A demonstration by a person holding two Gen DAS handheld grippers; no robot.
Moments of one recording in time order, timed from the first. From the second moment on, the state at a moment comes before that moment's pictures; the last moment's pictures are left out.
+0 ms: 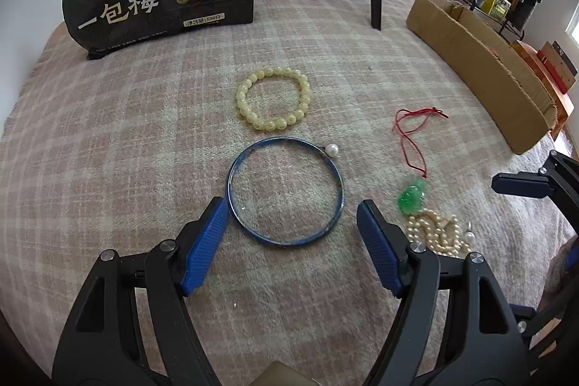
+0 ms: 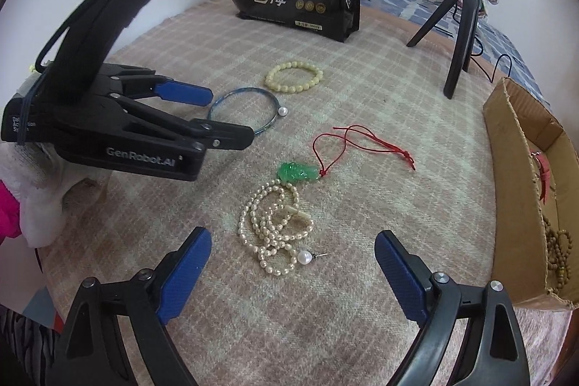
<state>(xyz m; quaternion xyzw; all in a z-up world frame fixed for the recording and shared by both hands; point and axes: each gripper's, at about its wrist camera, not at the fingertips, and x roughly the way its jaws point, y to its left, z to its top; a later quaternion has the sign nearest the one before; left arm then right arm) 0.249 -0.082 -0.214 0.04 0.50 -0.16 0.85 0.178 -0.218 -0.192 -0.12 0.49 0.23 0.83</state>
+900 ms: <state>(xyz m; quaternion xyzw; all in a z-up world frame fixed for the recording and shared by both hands) 0.262 -0.079 -0.222 0.03 0.48 -0.15 0.86 0.198 -0.193 -0.213 -0.13 0.52 0.28 0.80</state>
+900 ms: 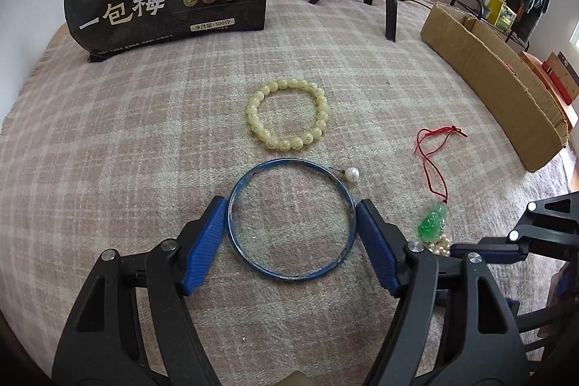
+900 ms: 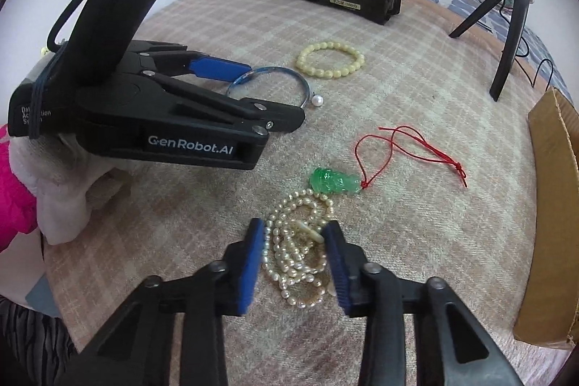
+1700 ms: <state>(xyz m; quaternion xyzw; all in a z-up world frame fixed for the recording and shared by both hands) 0.242 -0.056 -0.190 0.02 0.46 -0.13 0.88 0.182 -0.203 -0.175 -0.10 0.49 0.26 0.83</state>
